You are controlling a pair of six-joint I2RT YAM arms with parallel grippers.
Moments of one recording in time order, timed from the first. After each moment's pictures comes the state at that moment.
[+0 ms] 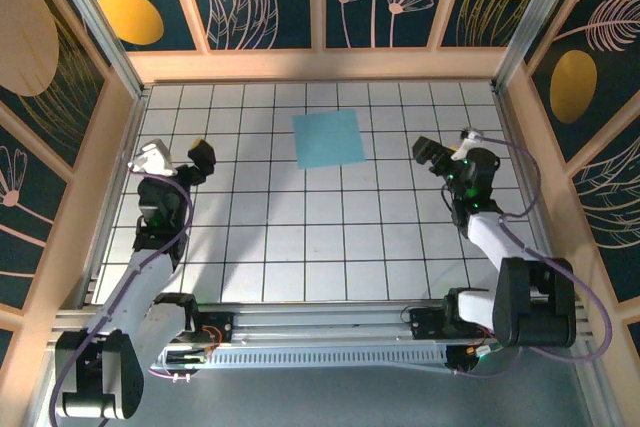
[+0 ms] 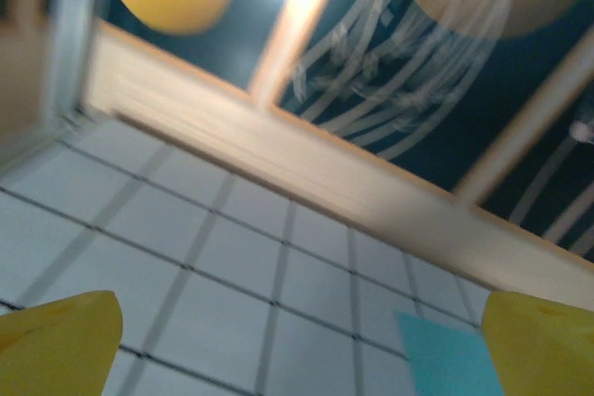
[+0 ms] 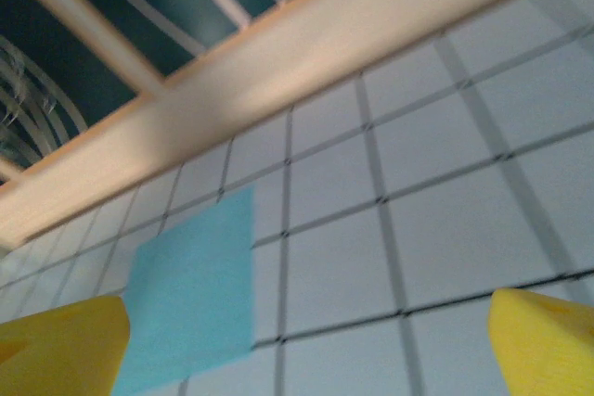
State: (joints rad) left arm -0.06 0.89 0.38 0.43 -0.04 -0.54; right arm 0.02 1.25 0.53 0.40 -0.27 0.52
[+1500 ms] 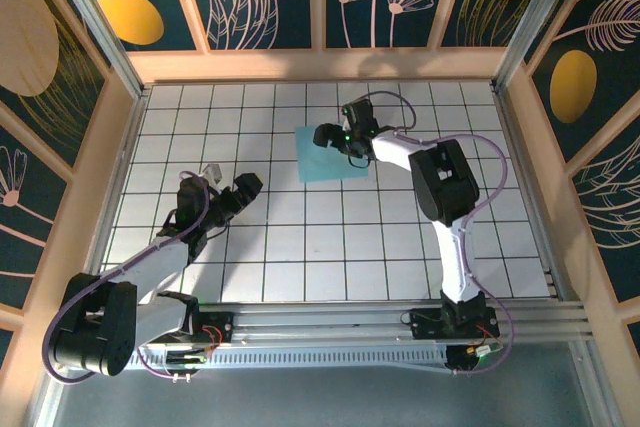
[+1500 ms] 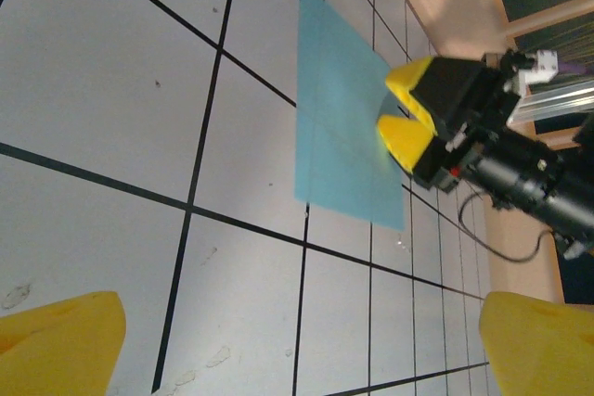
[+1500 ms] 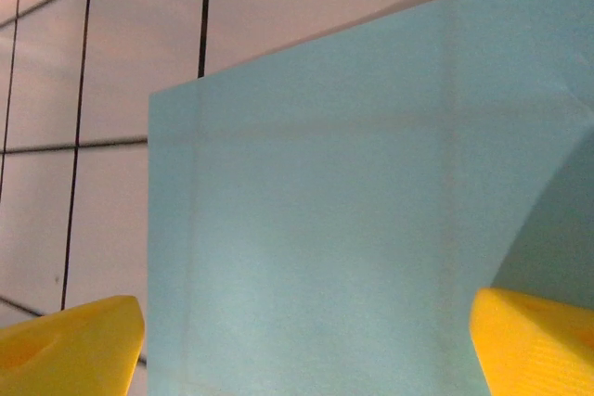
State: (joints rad) left arm -0.23 1.15 0.35 0.31 0.35 -0.95; right arm 0.47 2.18 1.48 -0.11 -0.23 0.61
